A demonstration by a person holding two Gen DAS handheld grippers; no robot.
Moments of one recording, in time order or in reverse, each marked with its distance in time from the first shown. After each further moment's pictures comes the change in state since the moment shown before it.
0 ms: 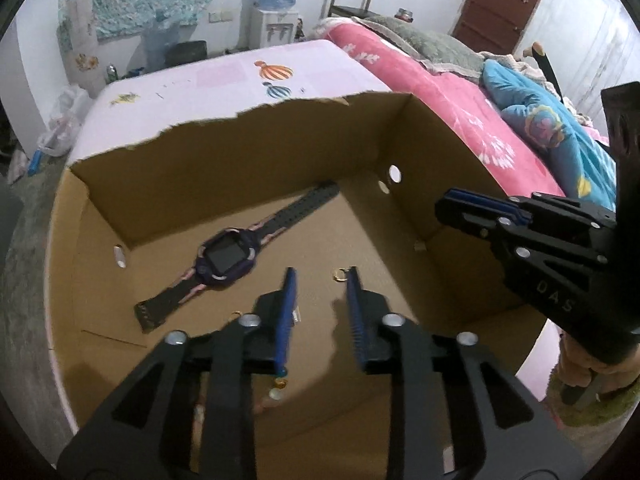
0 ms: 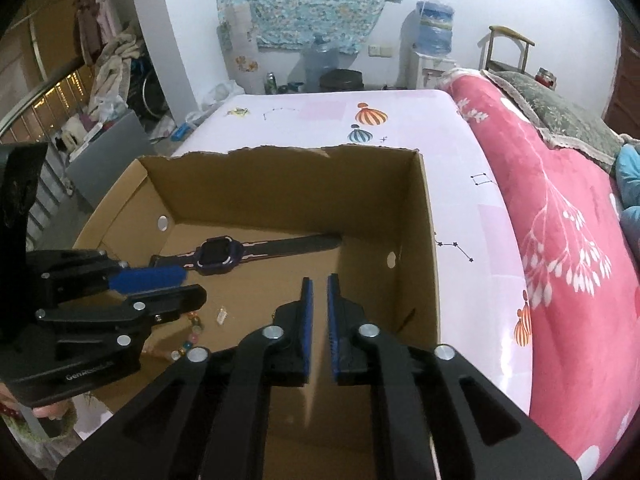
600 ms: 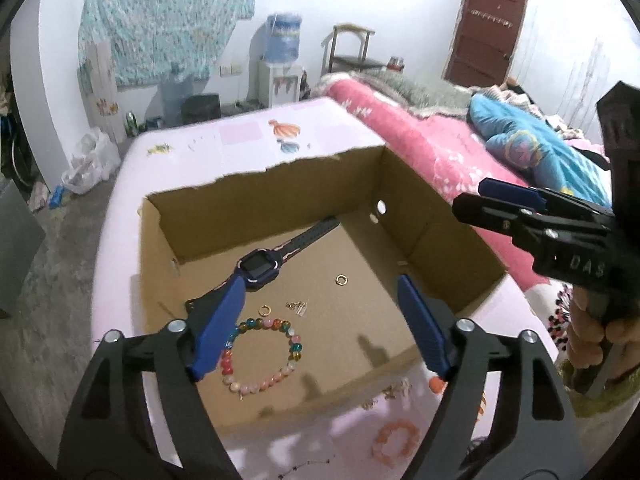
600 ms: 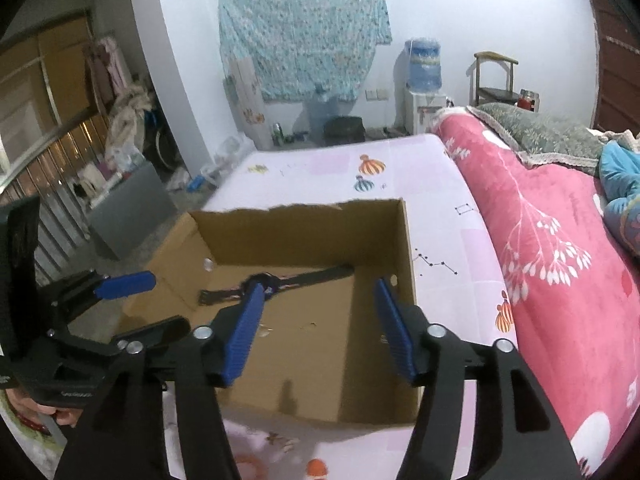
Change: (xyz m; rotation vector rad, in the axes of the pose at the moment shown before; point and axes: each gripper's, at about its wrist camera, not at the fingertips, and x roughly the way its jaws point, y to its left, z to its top) left arm -0.097 -0.012 -0.032 0.046 -0.204 0.034; right arm -0.092 0.008 -0.016 0.072 -0.192 0.065
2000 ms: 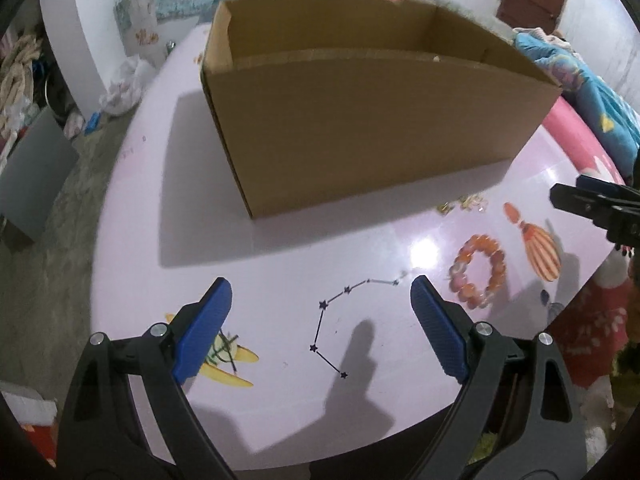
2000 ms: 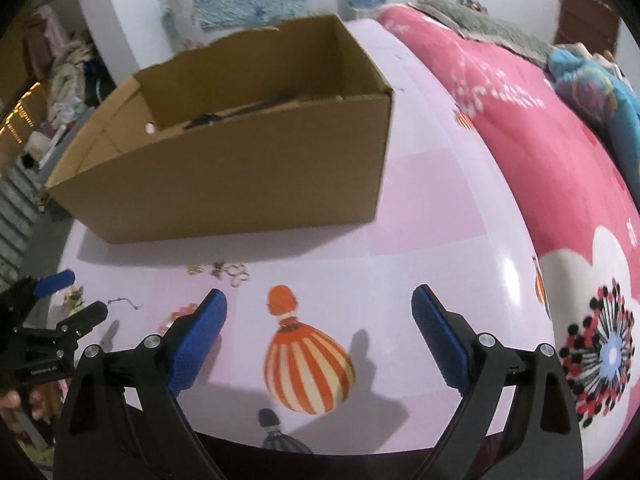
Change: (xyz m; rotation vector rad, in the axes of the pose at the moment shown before) left arm 0.014 0.027 -0.159 -0.100 0.258 0.146; right arm 0.011 -0.007 -0.144 0.109 0.293 -0.218
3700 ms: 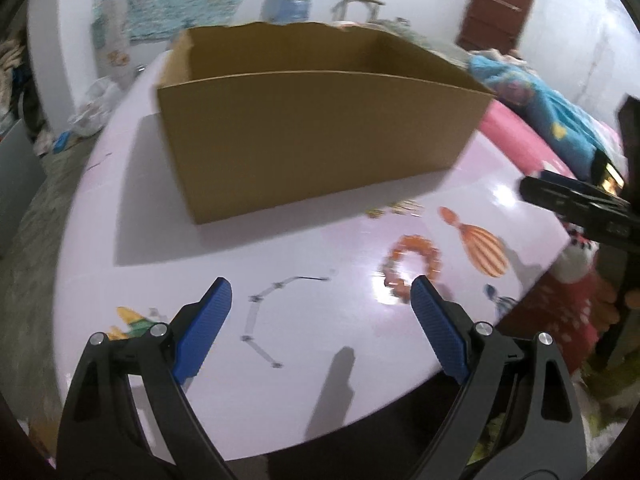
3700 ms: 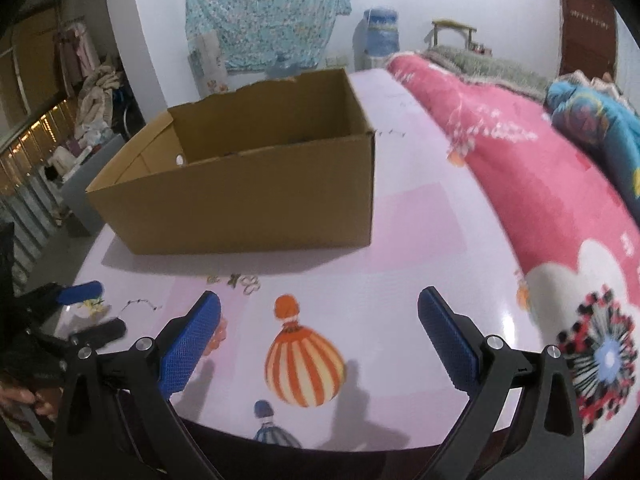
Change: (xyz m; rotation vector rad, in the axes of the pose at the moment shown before) left arm -0.026 -0.028 -0.029 0.059 -0.144 -0.165; right arm -0.031 -0.011 -0.024 -0.036 -0.198 0.084
